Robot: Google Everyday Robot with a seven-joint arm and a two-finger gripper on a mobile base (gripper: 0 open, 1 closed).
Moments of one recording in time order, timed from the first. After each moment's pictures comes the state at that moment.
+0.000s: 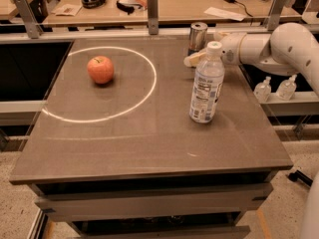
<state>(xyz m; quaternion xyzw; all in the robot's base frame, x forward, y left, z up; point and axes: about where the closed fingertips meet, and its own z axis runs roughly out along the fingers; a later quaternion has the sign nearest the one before) 0.772 -0.152 0.877 -0.37 0.71 0.22 0.56</state>
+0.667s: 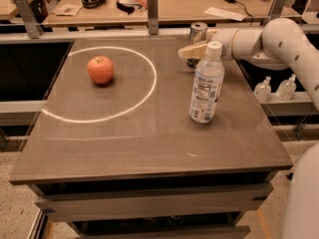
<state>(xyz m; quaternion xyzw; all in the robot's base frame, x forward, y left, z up) 0.789 -0.125 0.882 -0.38 0.70 0.23 0.56</state>
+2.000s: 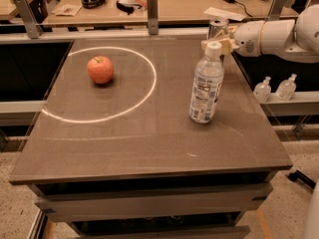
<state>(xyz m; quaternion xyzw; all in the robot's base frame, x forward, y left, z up) 0.739 -0.166 0.917 -0.42 0.69 0.25 0.54</state>
